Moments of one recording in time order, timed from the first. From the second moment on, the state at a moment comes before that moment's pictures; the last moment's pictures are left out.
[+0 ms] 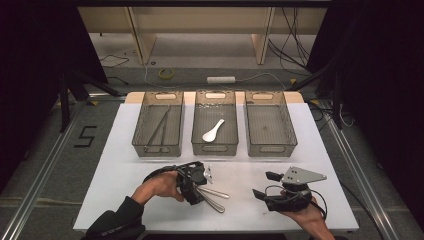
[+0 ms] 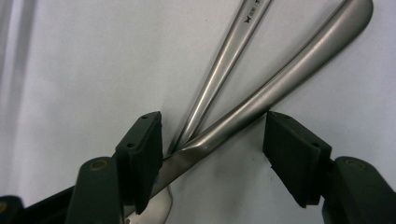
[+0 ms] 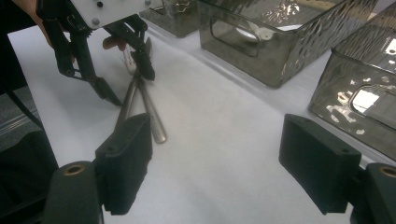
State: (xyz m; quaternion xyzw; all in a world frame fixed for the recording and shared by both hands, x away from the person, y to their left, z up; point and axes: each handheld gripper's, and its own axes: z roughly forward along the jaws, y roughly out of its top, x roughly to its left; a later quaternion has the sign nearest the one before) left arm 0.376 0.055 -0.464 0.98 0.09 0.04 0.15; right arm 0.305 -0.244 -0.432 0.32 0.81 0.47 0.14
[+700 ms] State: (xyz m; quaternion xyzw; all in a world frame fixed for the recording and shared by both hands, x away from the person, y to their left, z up) left arm 0.383 0.055 -0.463 0.99 0.10 0.02 0.14; right arm 0.305 -0.243 -0.433 0.32 0.82 0.46 0.14
